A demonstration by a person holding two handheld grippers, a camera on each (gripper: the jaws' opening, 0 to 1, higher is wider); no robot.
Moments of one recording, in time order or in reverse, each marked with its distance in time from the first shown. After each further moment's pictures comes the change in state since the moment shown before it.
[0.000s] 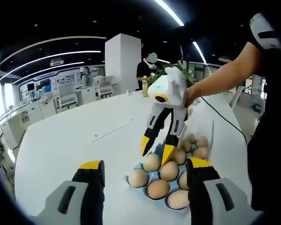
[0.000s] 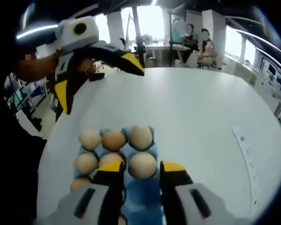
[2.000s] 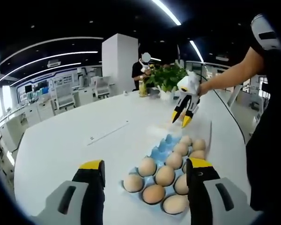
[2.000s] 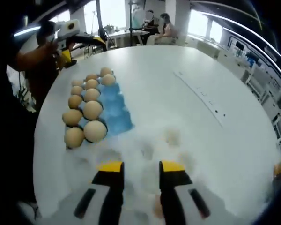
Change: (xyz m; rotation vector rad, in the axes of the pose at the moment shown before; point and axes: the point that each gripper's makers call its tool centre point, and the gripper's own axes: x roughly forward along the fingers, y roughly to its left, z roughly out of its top) left arm 0.014 -0.016 0.009 0.037 0.015 -0.037; right arm -0.161 -0.009 -0.186 0.285 0.045 -0.283
